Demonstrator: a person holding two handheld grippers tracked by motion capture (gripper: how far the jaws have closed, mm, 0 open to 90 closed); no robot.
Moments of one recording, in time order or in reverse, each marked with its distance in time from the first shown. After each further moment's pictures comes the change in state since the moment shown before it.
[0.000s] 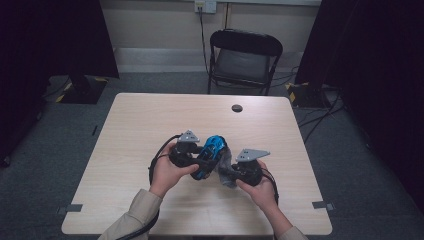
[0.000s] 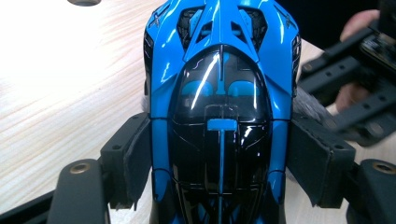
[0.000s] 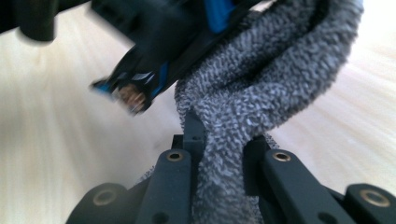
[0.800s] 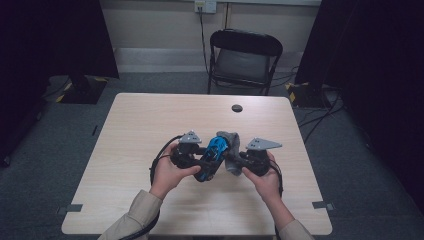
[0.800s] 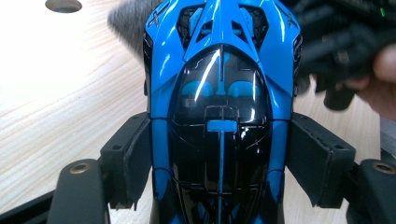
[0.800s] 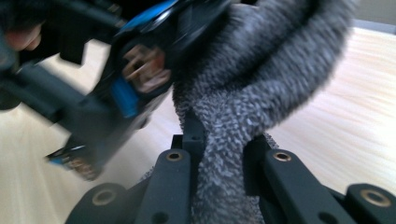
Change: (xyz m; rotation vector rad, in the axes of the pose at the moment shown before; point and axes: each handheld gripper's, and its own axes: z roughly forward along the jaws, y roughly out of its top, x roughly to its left) left arm -0.009 0.004 -0.002 -0.020 -0.046 0.007; right arm -0.018 0.019 -0.017 -0.124 -0.091 0.061
